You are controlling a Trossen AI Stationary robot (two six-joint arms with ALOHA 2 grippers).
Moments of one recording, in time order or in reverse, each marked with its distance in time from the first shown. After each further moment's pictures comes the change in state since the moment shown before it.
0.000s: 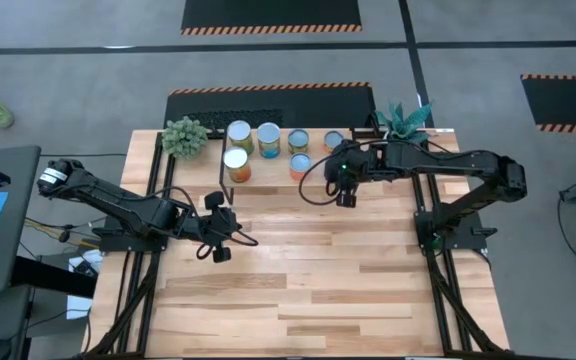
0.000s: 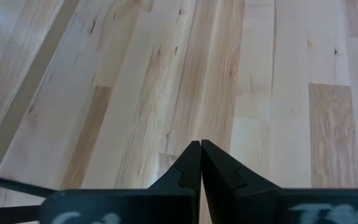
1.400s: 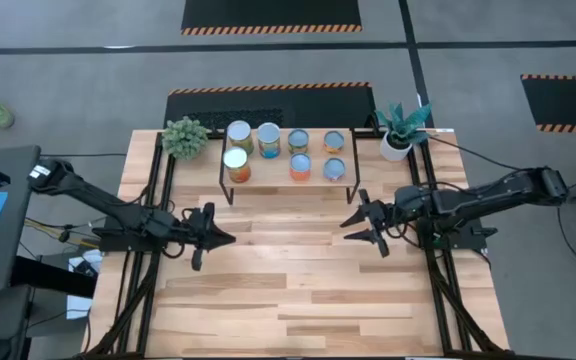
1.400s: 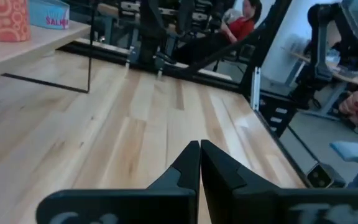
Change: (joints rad) left arm -0.069 -0.374 -0.607 1.006 0.164 -0.038; right arm 0.276 -0.554 -0.851 1.042 -0.396 0.317
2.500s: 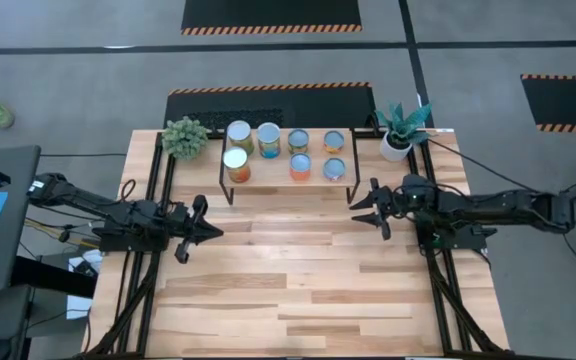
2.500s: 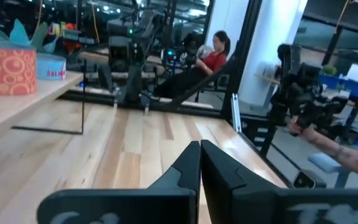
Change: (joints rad) left arm 0.104 -0.370 -0.147 -0.040 0.171 0.137; right arm -0.406 -0.091 -0.305 0.218 -0.260 -0.040
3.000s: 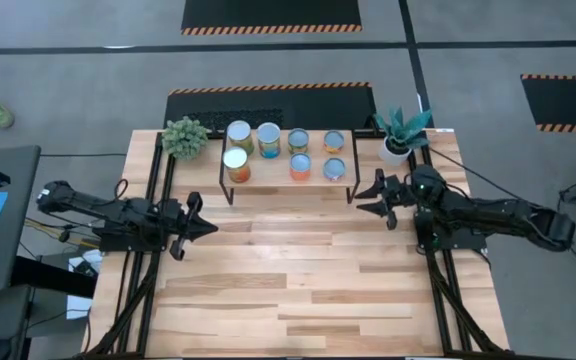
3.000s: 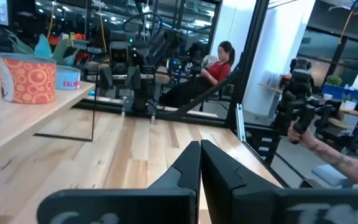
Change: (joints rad) left arm 0.008 -0.236 -0.002 -0.200 -0.018 -0.001; right arm -0.252 -0.040 -0.043 0.129 -0.245 0.042
